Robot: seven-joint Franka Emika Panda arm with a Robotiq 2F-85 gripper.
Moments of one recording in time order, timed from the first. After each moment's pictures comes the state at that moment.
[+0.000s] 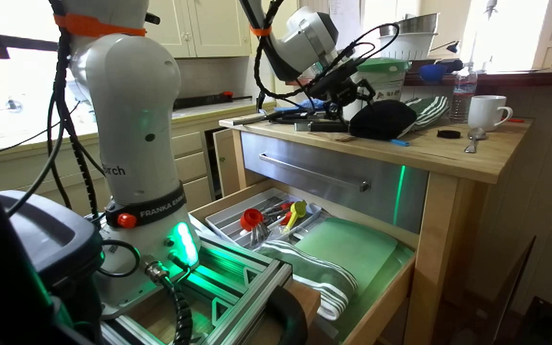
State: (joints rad) arm -0.17 0.12 -0.18 -2.30 -0.96 2.74 0.25
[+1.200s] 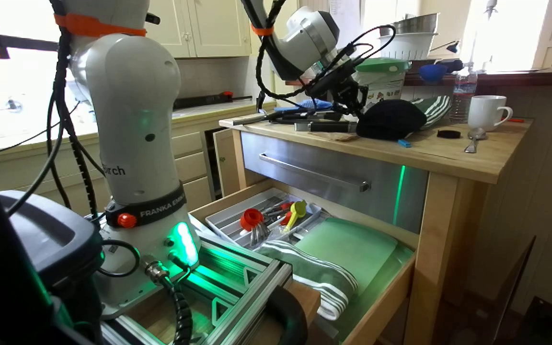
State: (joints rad) arm -0.17 0.13 -0.18 -2.28 -1.00 2.74 0.38
